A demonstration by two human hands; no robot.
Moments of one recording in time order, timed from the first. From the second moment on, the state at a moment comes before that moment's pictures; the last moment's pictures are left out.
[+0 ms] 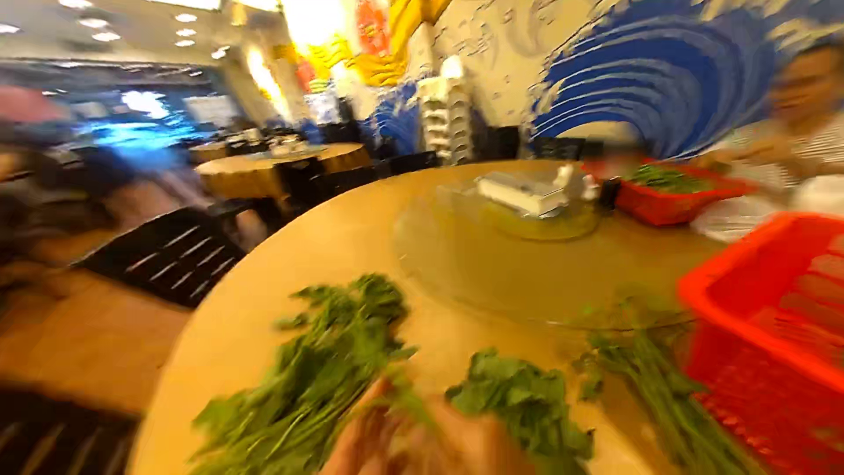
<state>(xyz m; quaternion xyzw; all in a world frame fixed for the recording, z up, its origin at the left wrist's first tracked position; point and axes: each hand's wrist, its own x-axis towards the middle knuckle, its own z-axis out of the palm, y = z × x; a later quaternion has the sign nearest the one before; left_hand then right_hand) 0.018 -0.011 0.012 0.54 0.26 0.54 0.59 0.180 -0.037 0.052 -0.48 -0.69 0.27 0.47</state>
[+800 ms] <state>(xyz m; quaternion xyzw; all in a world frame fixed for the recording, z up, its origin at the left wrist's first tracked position) 0.015 -0.008 -0.007 0.49 0.20 0.55 0.64 0.196 -0.023 0.042 -0.42 -0.80 0.00 0.43</state>
